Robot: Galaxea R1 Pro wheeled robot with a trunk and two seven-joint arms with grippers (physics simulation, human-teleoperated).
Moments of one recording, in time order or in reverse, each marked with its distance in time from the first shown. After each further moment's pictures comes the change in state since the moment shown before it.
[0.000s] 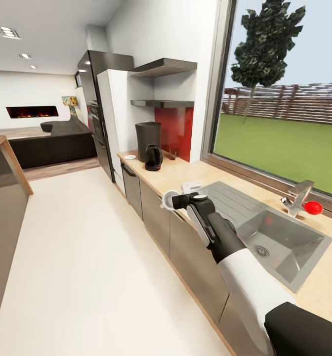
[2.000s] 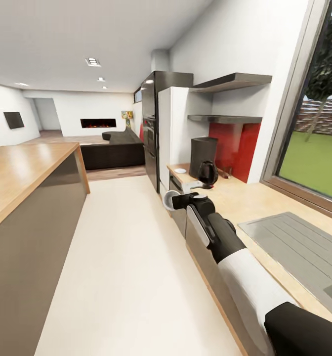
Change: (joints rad) left arm 0.000 0.000 0.000 0.002 -0.001 -0.003 -0.014; right arm 0.000 0.000 0.000 0.001 0.000 0.000 0.000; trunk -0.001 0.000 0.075
